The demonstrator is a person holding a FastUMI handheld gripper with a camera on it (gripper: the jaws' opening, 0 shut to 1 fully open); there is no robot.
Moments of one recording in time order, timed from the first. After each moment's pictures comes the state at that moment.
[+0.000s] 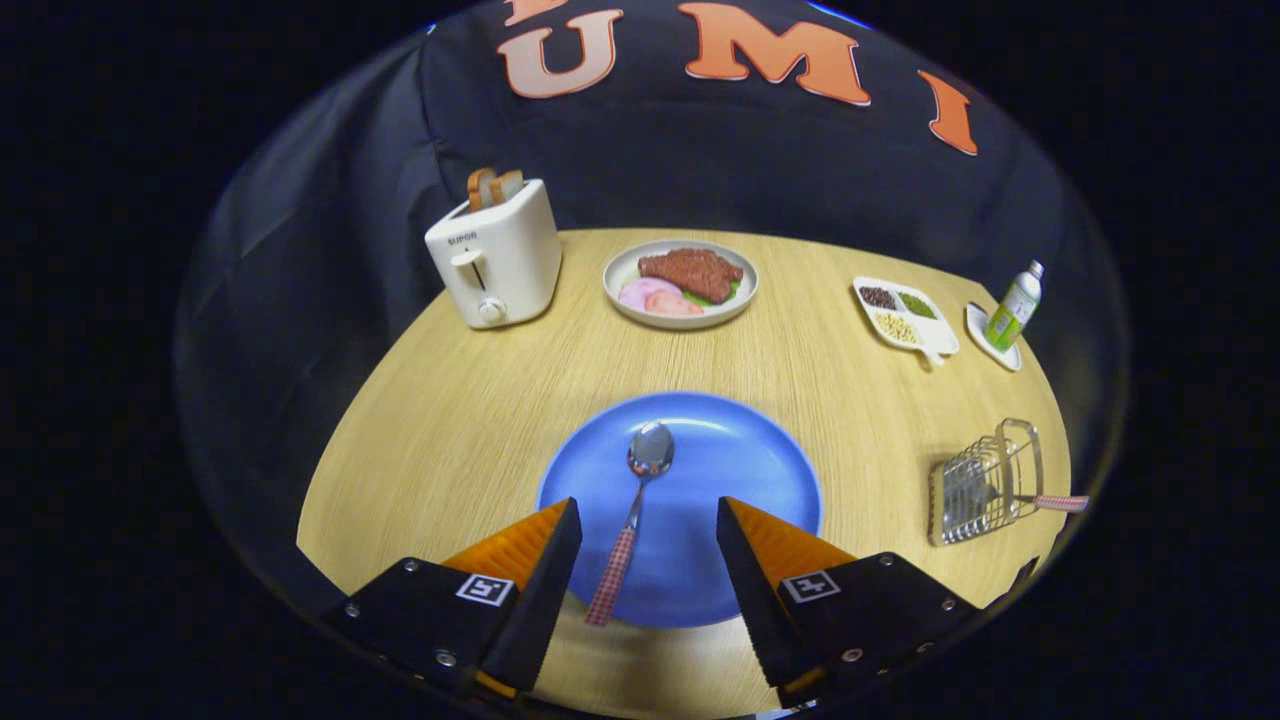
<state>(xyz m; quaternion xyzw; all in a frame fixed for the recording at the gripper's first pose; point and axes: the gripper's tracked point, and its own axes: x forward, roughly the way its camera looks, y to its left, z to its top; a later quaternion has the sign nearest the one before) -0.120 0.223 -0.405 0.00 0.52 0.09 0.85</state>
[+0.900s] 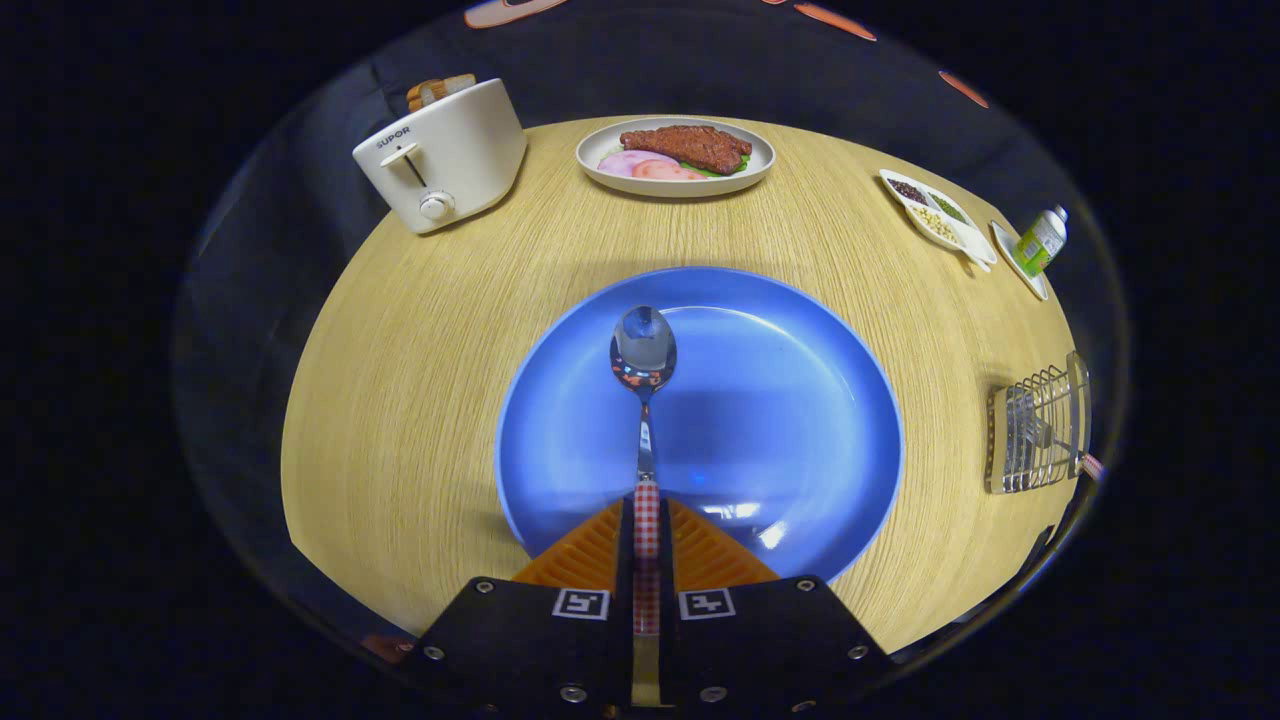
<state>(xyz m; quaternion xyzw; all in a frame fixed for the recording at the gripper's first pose) -0.140 0.224 -0.459 0.02 0.64 0.07 0.77</state>
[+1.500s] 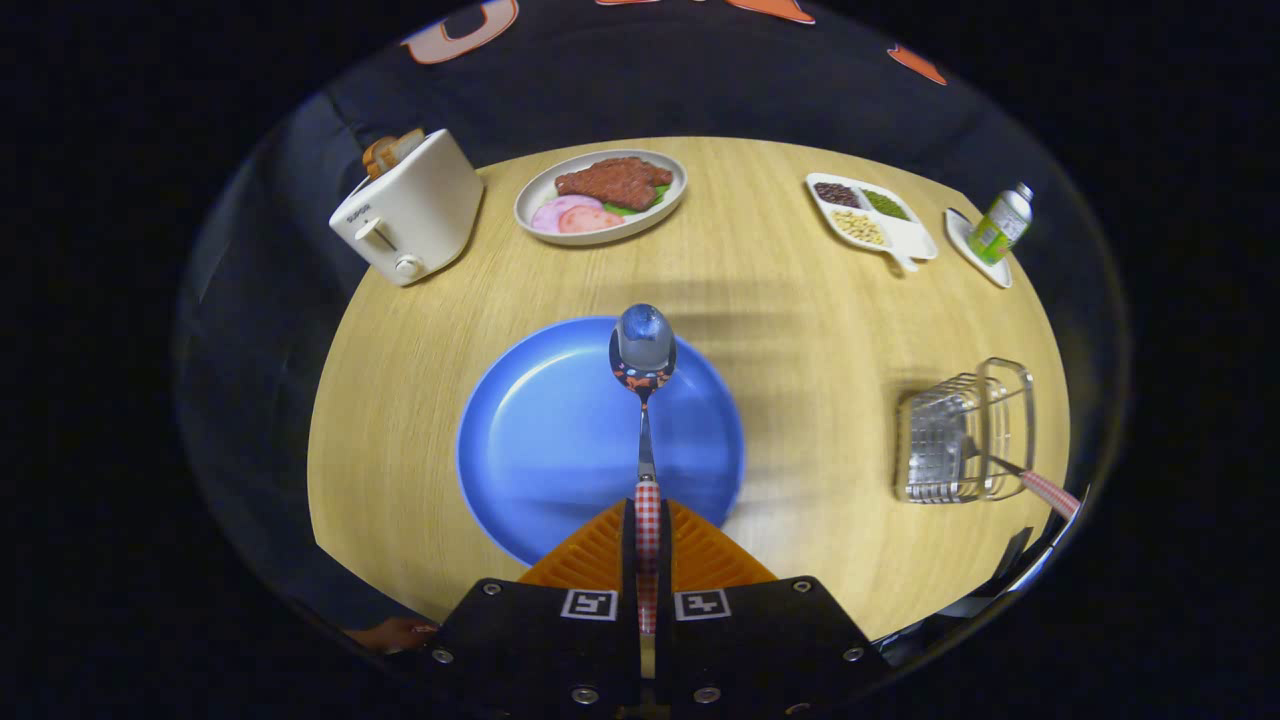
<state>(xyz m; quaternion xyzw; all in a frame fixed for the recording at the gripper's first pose) -0.123 0.124 -0.392 0.03 0.63 0.04 0.78</state>
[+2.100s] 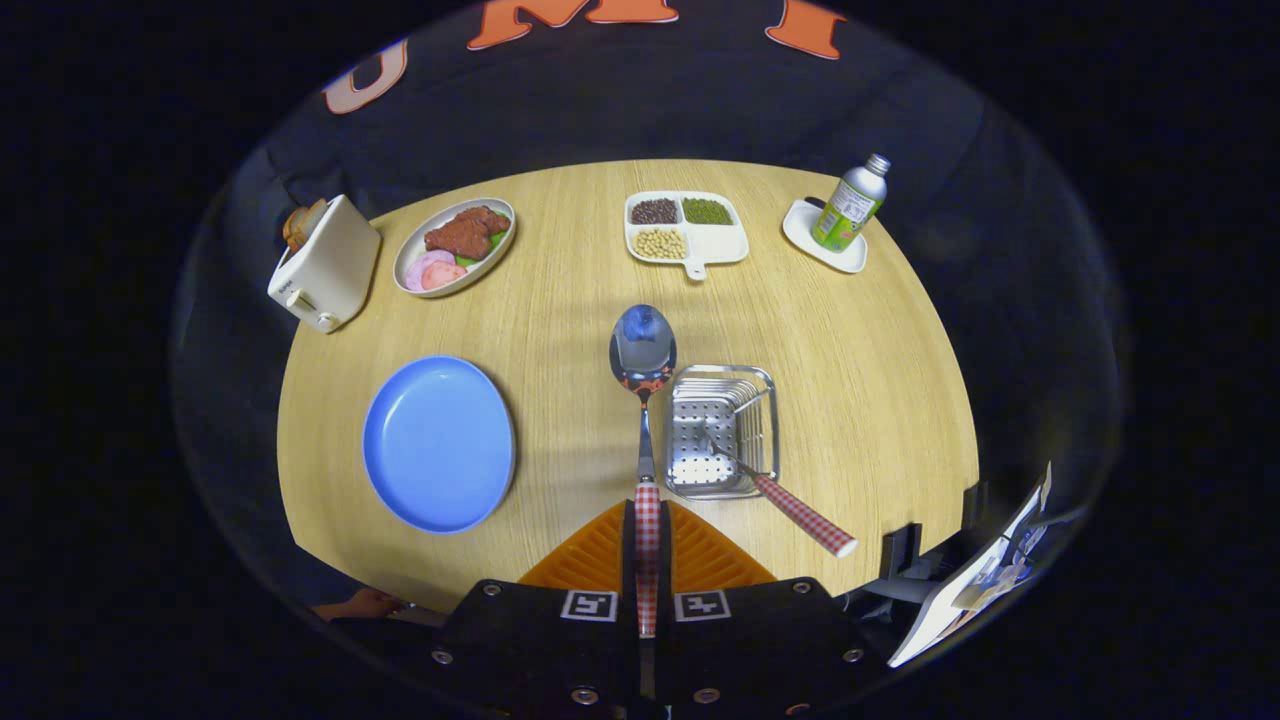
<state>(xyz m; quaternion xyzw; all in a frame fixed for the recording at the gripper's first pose) -0.139 -0.039 -0.338 0.01 0.65 -0.04 0.75</state>
